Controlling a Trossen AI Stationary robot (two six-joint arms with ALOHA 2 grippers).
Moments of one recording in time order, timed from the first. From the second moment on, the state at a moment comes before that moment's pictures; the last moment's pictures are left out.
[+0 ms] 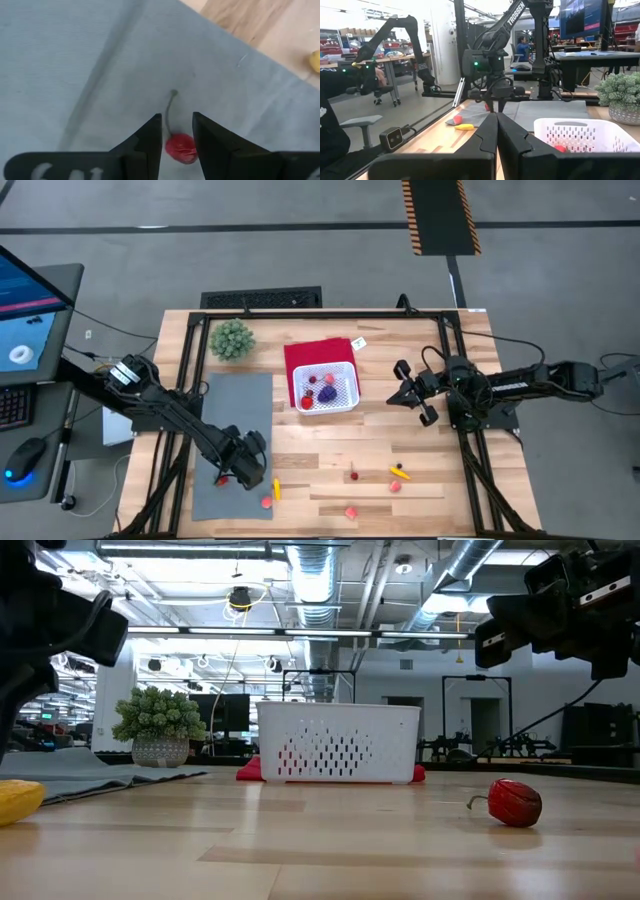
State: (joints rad) left arm -0.63 1.62 0.88 -0.70 -0.08 -1.21; right arm -0.27 0.97 0.01 1.08 -0.68 0.08
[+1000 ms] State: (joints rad) left arm -0.64 1.62 0.85 -0.70 -0.09 -1.21; right arm -0.27 0.97 0.01 1.08 -0.68 0.09
